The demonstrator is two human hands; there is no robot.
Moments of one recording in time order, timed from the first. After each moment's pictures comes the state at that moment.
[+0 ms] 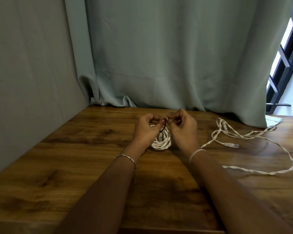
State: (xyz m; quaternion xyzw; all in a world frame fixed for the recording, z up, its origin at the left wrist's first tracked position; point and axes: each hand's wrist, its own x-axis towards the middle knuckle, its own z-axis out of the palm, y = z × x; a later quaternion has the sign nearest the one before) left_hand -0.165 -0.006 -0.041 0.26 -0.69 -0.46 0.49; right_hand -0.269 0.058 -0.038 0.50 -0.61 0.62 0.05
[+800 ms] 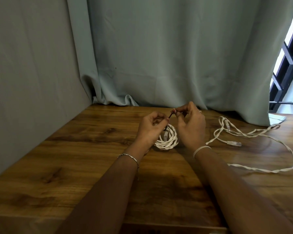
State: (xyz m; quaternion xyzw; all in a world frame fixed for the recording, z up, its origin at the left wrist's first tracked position) left_hand -0.161 0.003 -0.041 0.23 -0.68 -0.52 0.47; right_hand -0.271 0.068 -0.031 0.48 -0.63 0.58 0.17
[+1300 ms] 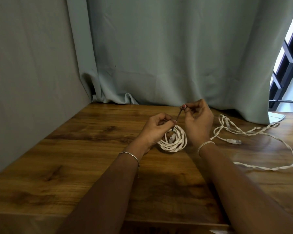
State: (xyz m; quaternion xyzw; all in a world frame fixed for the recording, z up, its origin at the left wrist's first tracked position) left_hand -0.162 0.010 -0.040 0.21 -0.69 -0.58 0.37; right_hand -0.280 0.070 -0.028 0.39 -0.61 0.68 0.09
